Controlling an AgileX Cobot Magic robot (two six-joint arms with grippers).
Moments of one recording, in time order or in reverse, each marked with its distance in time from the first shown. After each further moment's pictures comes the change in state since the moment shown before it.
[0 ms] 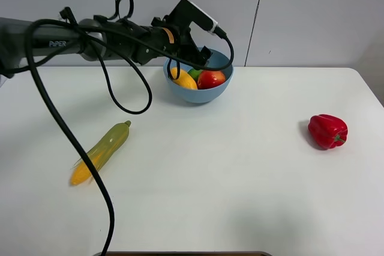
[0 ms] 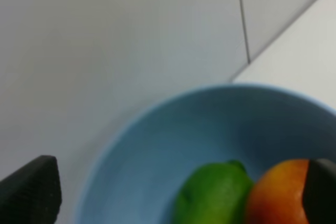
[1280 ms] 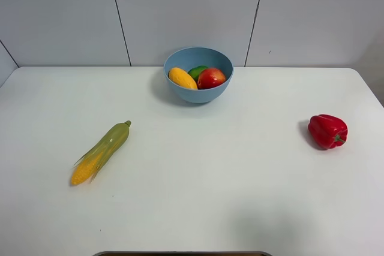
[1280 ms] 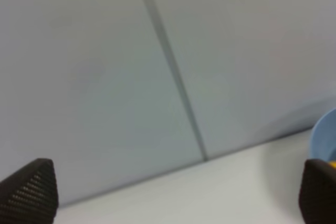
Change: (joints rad) left arm 0.255 -0.763 -0.001 0.122 0.815 -0.237; right arm 0.000 0.000 0.000 0.000 0.000 0.000
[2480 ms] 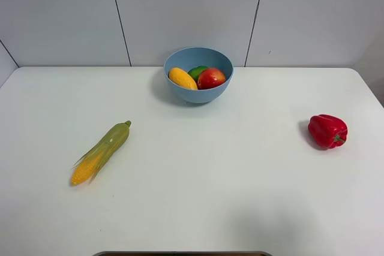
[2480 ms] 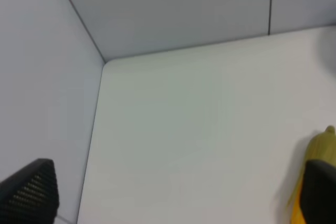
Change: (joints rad) left arm 0.070 -0.853 0.465 0.027 0.445 -0.004; right arm 0.000 0.000 0.000 0.000 0.000 0.000
